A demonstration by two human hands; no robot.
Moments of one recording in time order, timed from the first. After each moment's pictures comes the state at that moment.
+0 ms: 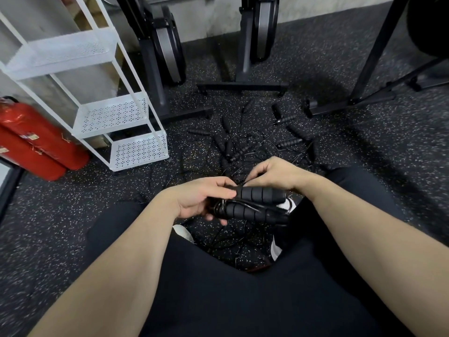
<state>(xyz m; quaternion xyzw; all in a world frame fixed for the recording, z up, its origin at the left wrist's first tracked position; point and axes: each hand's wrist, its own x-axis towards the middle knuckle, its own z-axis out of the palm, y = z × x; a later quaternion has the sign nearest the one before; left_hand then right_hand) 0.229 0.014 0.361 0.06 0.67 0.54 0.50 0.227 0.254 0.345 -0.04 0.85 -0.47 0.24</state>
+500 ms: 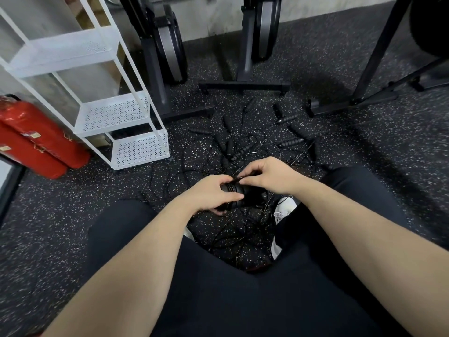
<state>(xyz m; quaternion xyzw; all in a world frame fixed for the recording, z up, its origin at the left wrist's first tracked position) 0.226 0.035 0.340 0.06 0.83 0.42 0.36 0.229 0.240 0.336 -0.07 0.88 -0.44 0.16</state>
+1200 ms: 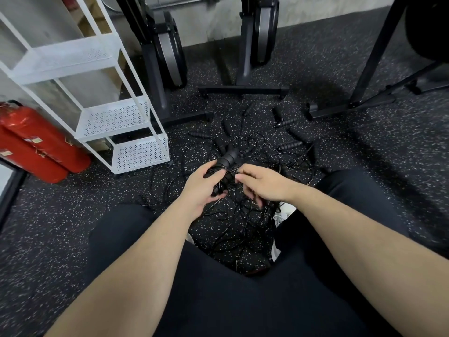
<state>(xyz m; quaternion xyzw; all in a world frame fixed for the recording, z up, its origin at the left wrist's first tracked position) 0.221 0.035 0.330 -0.13 0.66 0.70 0.22 0.239 0.227 0.338 -0.08 0.84 -0.48 0.22</state>
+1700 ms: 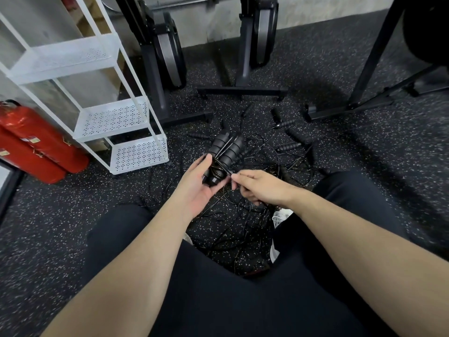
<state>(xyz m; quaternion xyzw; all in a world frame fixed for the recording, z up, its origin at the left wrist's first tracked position) 0.219 0.034 0.347 -0.18 0.47 0.84 0.21 0.241 0.222 0.336 -0.06 0.79 -0.55 0.26</state>
